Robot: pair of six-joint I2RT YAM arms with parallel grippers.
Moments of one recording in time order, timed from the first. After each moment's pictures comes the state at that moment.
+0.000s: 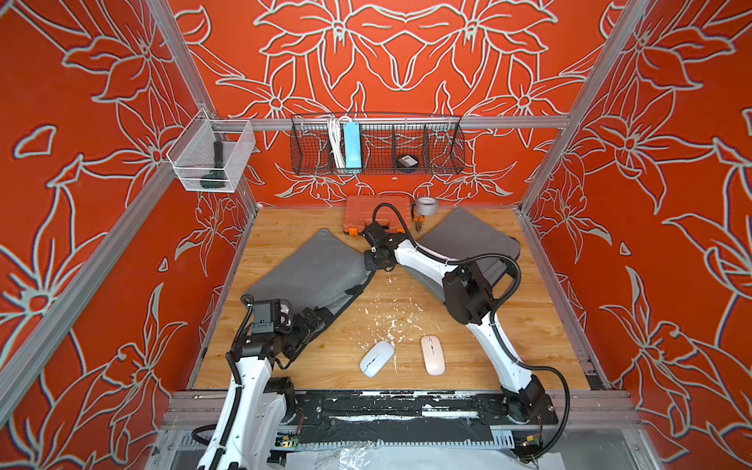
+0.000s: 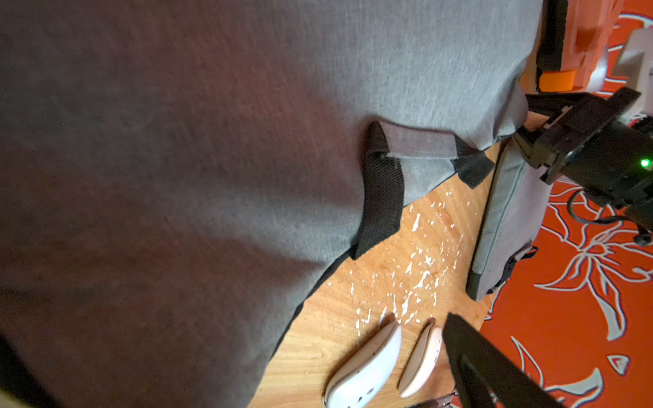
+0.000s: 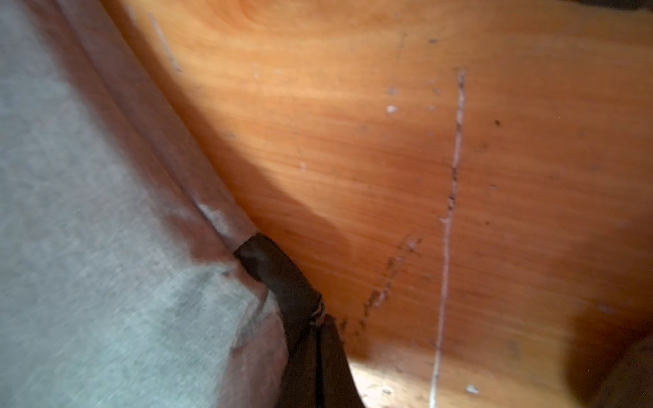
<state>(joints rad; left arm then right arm) 0.16 0.68 0.44 -0.79 0.48 -0.78 0.69 2.47 2.13 -0.75 0.08 0.53</state>
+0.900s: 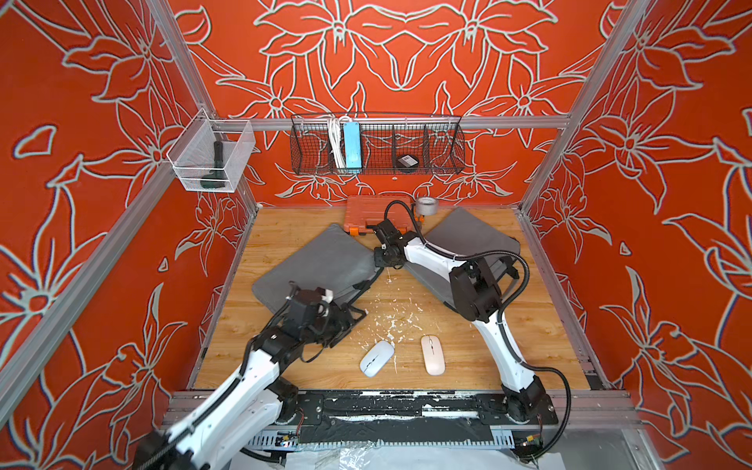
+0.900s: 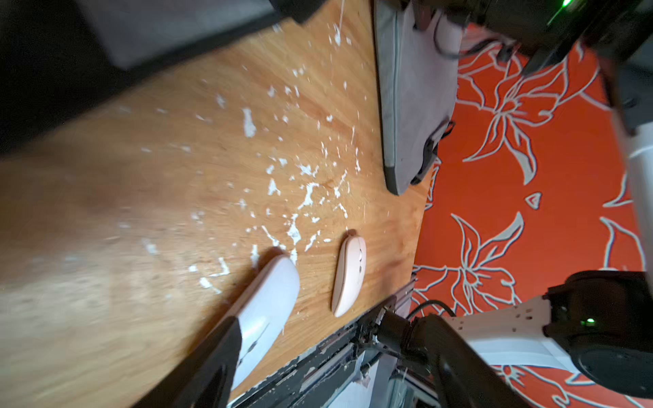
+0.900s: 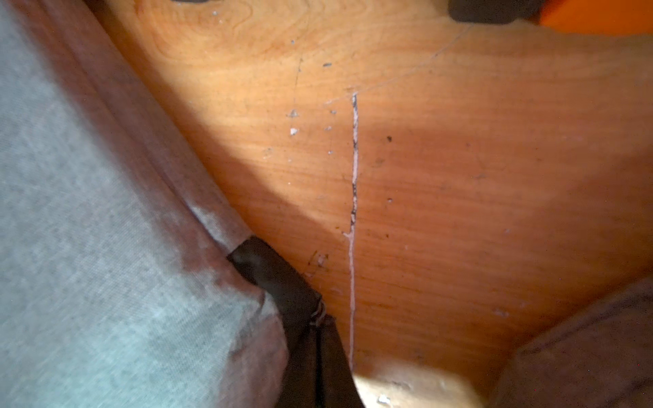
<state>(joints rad) -0.48 0.88 0.45 -0.27 0.42 -1.15 0.64 2.41 1.99 -0.64 0.06 0.53</state>
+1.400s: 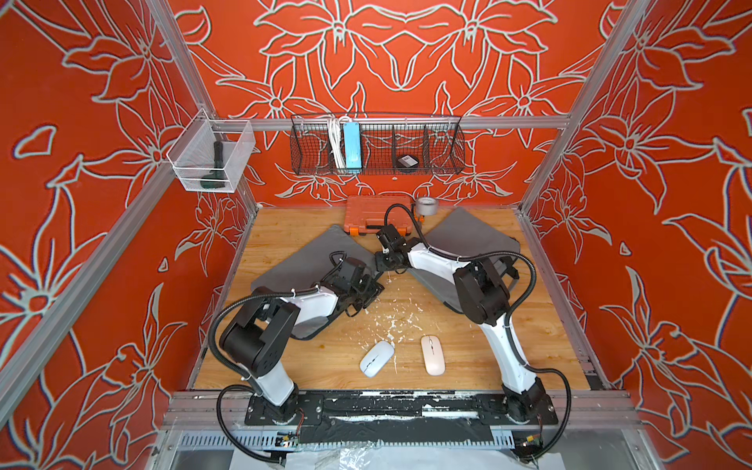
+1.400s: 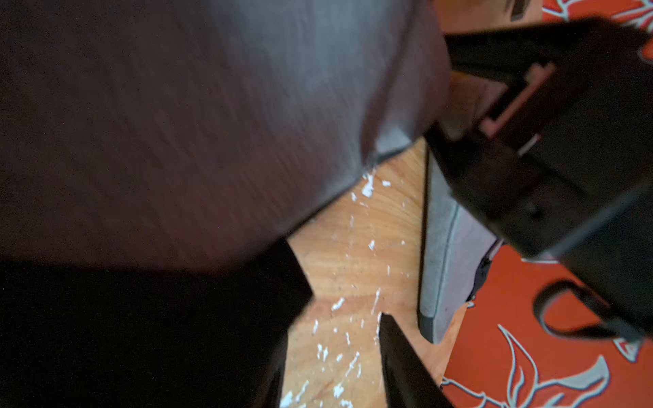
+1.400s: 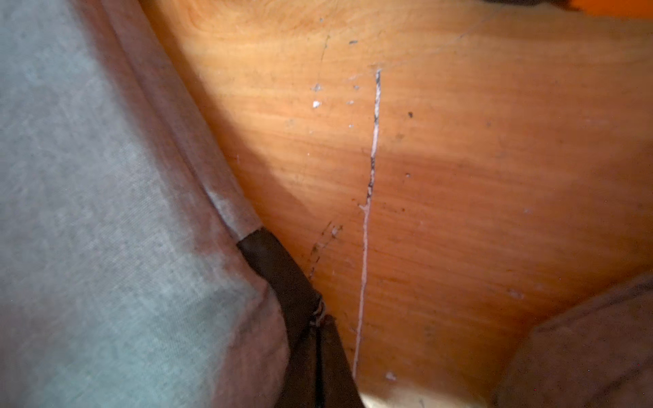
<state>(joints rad) -0.45 1.70 0.80 0.08 0.27 -1.20 0.64 2.32 1.80 -0.49 0.02 0.47</state>
